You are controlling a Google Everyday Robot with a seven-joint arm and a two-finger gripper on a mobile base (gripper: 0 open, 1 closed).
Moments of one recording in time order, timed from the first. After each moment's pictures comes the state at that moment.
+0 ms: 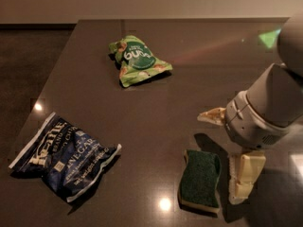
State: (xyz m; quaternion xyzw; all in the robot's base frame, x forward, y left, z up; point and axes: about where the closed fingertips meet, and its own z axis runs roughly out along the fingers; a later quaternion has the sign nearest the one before) arm 0.362 -0.135 0.851 -0.75 0.64 0.12 0.13
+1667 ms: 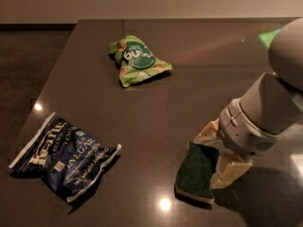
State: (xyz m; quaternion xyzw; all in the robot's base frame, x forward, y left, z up) arm 0.354 -0.125 0.838 -0.75 0.63 0.13 0.13
